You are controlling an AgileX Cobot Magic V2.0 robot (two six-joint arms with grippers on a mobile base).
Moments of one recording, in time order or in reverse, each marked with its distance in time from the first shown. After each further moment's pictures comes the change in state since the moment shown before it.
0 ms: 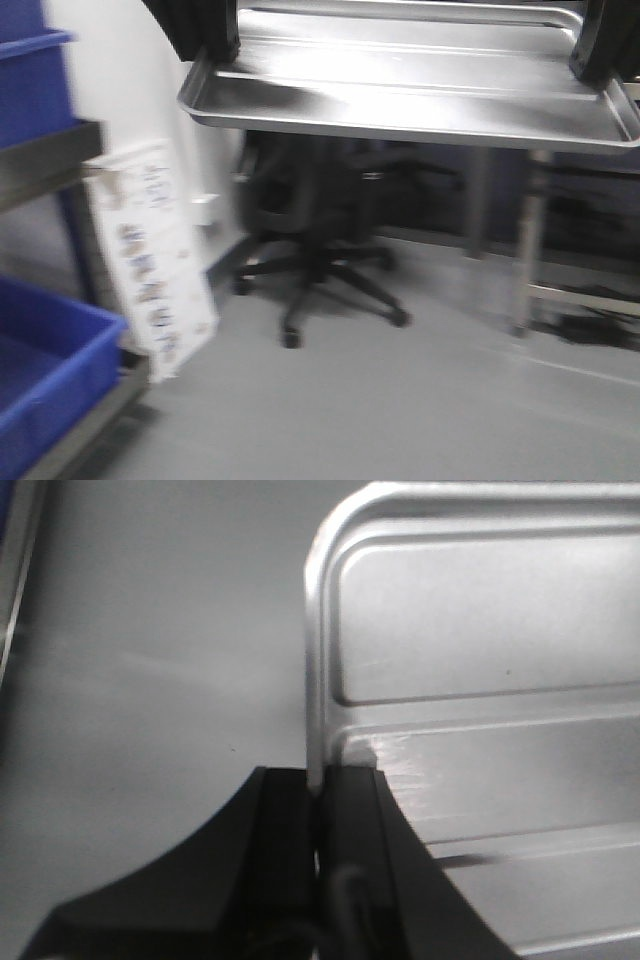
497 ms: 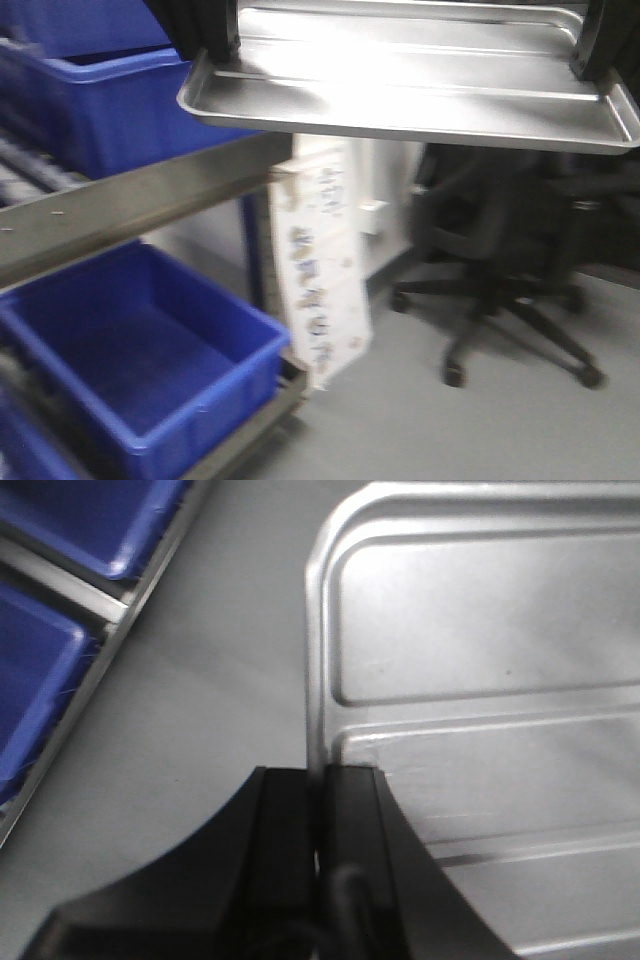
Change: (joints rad) left arm 0.000 0.000 0.000 0.000 0.002 0.000; right arm 0.000 0.000 0.000 0.000 -0.001 0.000
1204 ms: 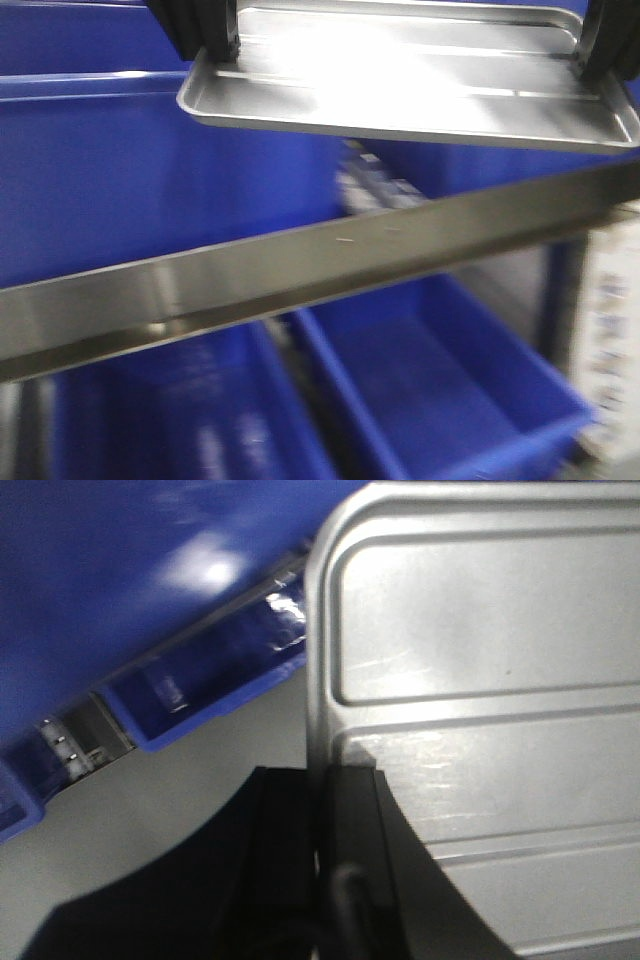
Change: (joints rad) left arm 0.000 0.000 0.000 0.000 0.000 0.000; right arm 0.000 0.000 0.000 0.000 0.000 0.000
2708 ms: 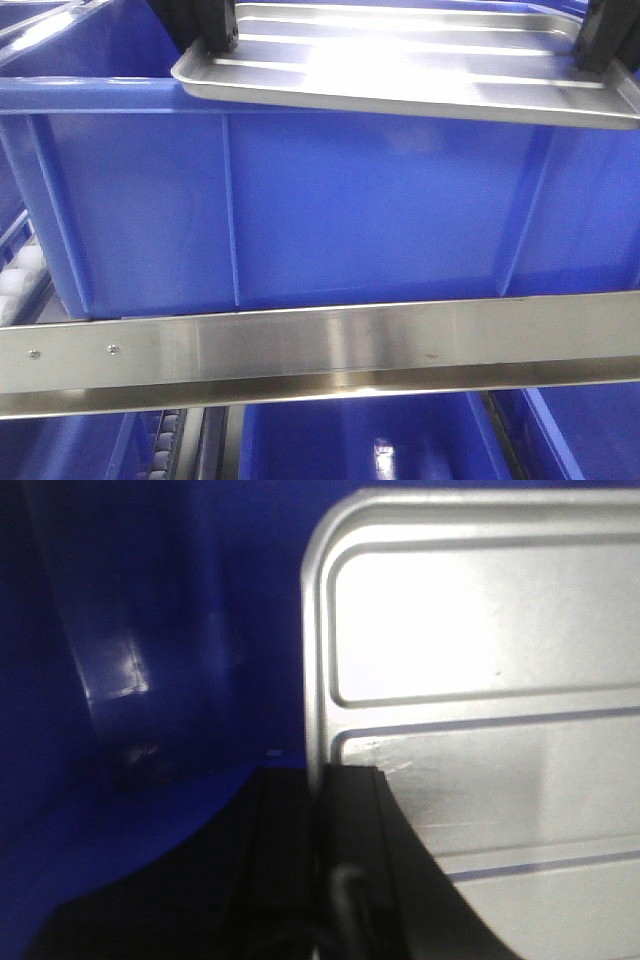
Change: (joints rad) left arm 0.000 -0.006 0.000 -0.005 0.002 -0.006; right arm 0.000 -0.008 -0.003 0.003 0.004 0.000
